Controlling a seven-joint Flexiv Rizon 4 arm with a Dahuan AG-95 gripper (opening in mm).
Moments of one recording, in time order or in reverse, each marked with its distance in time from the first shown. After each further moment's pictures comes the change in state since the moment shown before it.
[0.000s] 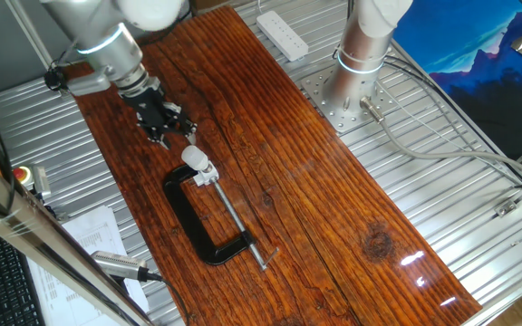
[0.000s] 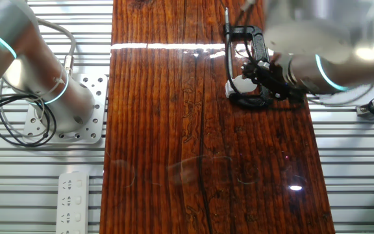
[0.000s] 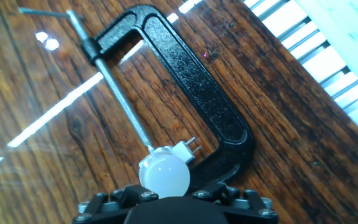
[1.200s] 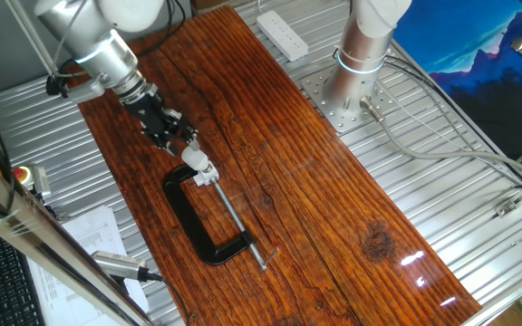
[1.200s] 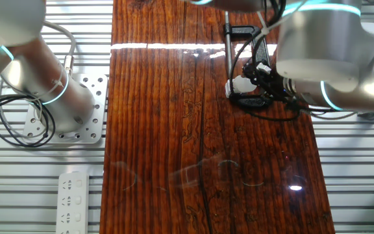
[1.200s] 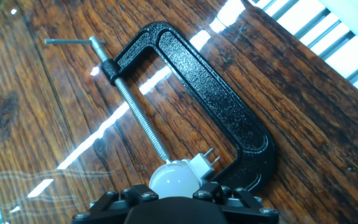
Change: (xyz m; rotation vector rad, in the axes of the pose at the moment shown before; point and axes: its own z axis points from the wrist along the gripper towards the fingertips) arm -0.005 0.003 0.023 -0.117 -0.046 0.047
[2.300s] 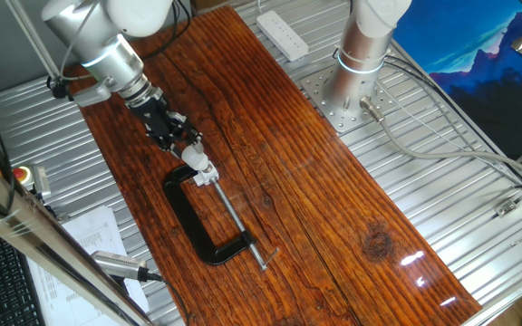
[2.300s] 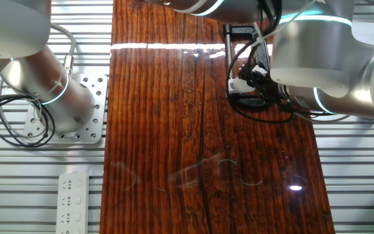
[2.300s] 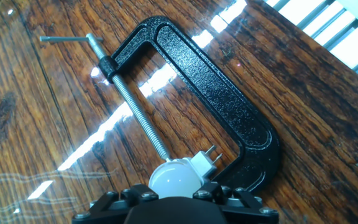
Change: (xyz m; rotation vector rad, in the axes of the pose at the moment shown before) arm 0.004 0.003 0.012 0.012 -0.001 0.003
